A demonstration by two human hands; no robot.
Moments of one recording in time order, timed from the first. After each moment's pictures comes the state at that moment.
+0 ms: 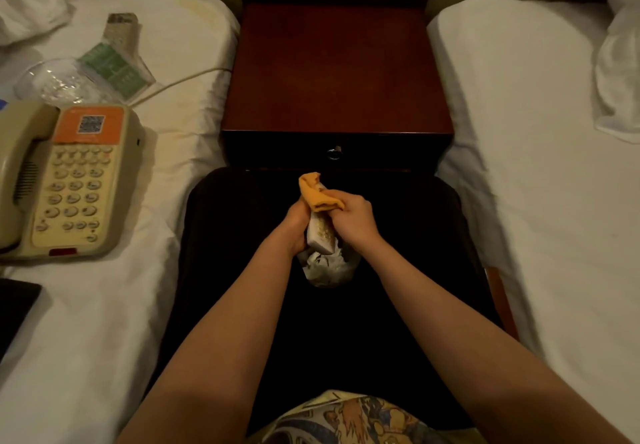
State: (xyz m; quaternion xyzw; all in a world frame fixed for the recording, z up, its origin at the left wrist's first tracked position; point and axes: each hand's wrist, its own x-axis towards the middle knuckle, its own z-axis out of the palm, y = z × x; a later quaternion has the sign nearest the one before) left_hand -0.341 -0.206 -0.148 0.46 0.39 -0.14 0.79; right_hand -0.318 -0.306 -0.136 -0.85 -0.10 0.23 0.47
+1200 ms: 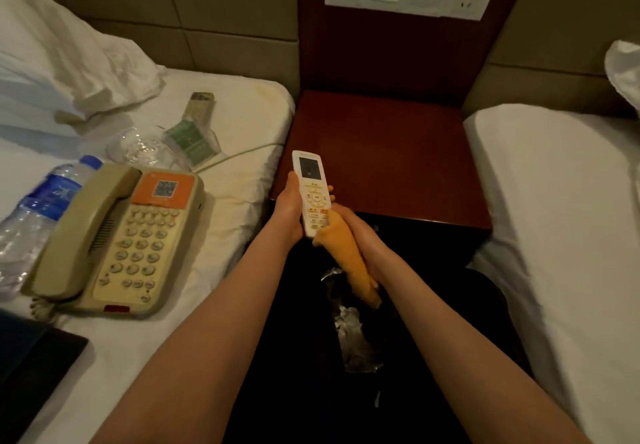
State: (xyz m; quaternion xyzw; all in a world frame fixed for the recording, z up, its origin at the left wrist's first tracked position) left_hand -0.286 -0.110 -0.058 0.43 0.32 0.05 0.84; right_hand -0.258 -0.226 -0.078 -0.65 0.00 0.43 0.63
